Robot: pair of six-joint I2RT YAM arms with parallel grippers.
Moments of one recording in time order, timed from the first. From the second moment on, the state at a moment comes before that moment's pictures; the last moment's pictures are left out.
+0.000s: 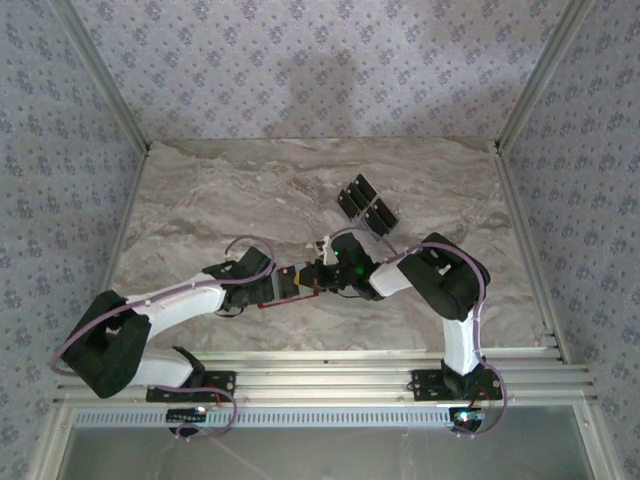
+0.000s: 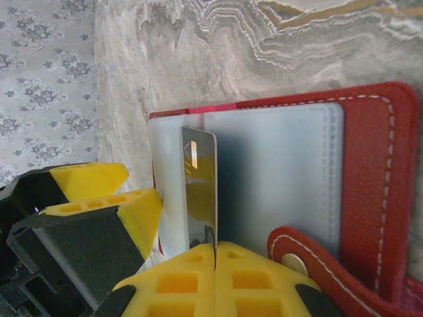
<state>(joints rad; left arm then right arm) -0.68 1.33 0.60 -0.53 -0.33 -0.79 0.75 1.95 0.77 0.60 -0.59 1.00</state>
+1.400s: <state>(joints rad) -0.58 1.29 0.58 -0.65 -0.34 -0.86 0.79 2.00 0.94 0.39 -0.61 0.95</state>
